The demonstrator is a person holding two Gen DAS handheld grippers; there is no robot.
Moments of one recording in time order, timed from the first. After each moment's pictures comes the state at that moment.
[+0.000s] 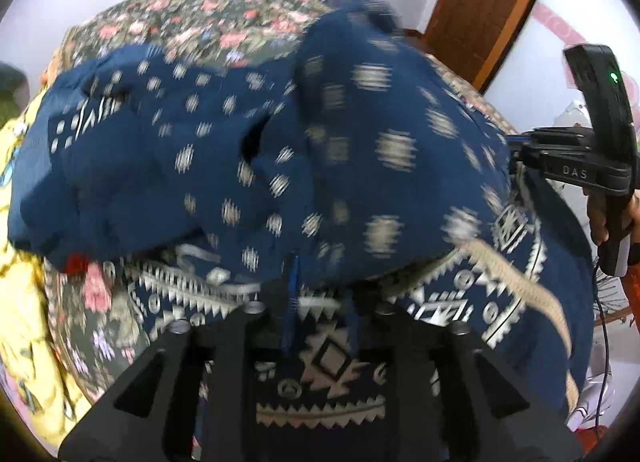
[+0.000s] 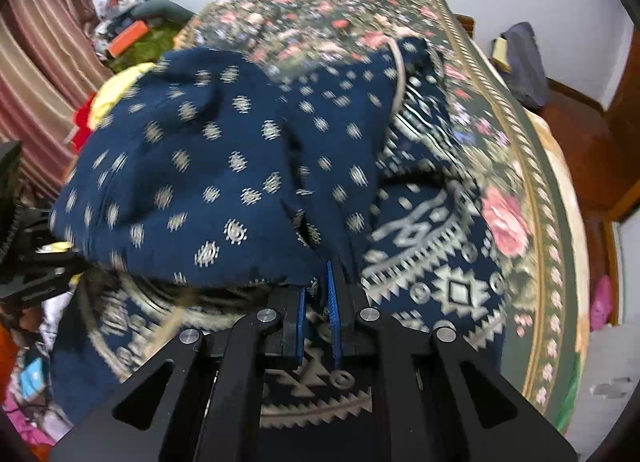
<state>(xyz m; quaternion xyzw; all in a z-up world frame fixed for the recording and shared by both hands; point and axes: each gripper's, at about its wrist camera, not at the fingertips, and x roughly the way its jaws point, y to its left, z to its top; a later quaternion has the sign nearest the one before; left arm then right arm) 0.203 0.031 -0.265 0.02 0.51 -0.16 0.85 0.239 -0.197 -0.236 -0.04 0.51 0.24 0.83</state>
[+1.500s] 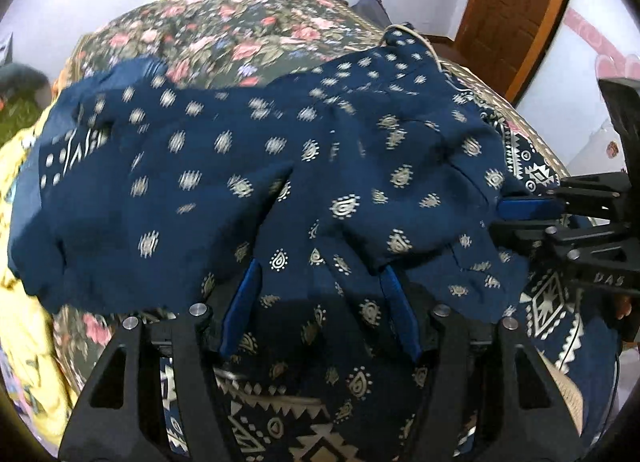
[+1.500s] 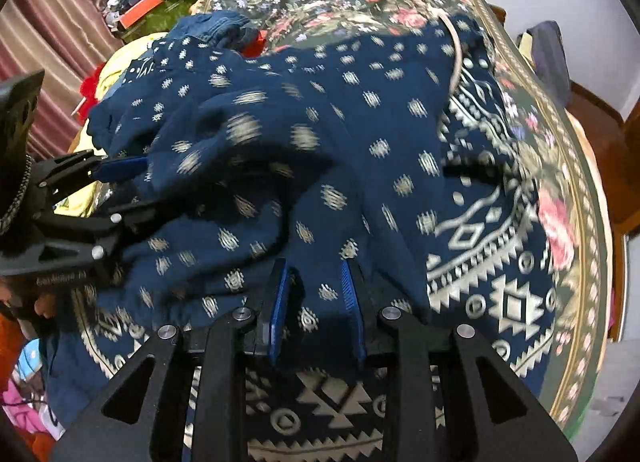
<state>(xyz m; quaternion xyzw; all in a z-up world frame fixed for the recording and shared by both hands) 0.247 0.018 -0.275 0.03 0.50 -0.10 0.86 0.238 -0.172 -0.251 -0.06 0.53 0.28 0.80</state>
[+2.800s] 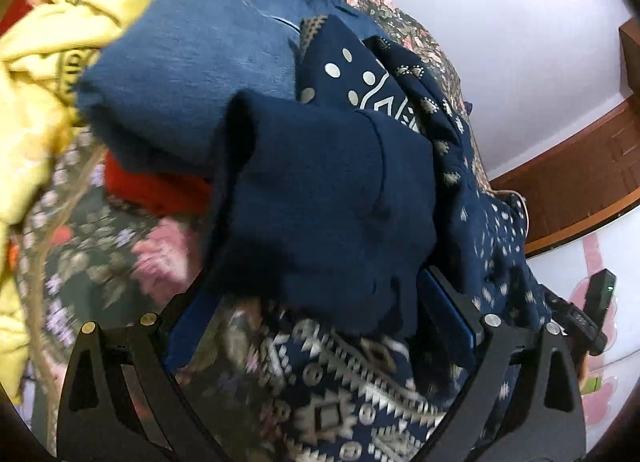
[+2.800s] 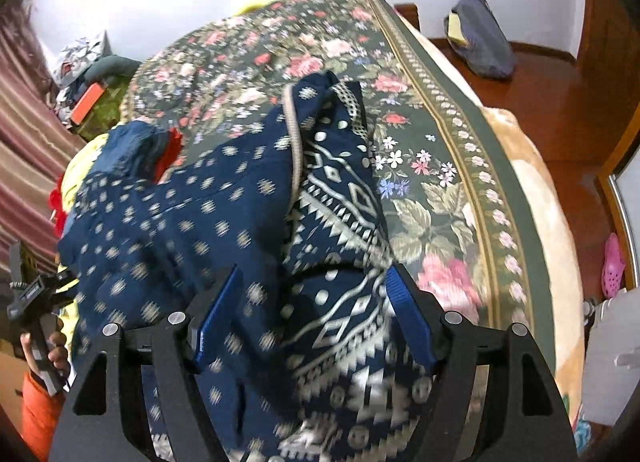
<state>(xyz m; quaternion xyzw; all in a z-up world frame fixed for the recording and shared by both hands) 0.252 0.217 -0.311 -0.32 0.46 -0.01 0.83 0.333 -0.240 -0.238 0.06 0.52 0.19 0.83</state>
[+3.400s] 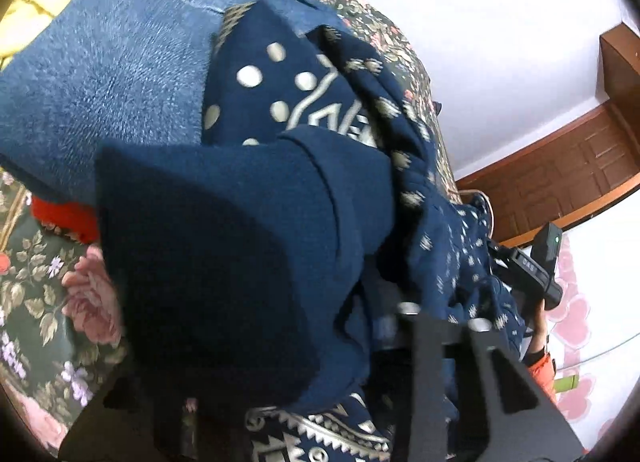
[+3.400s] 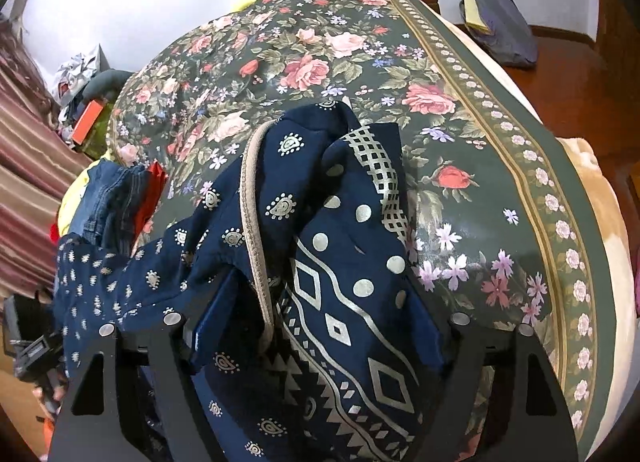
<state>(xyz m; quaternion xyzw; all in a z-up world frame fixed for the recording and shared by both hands) 0.276 0.189 -0.309 -0.33 0.45 -0.07 0.83 0.406 -0.211 -0.265 0.10 0.52 0.22 0.82</state>
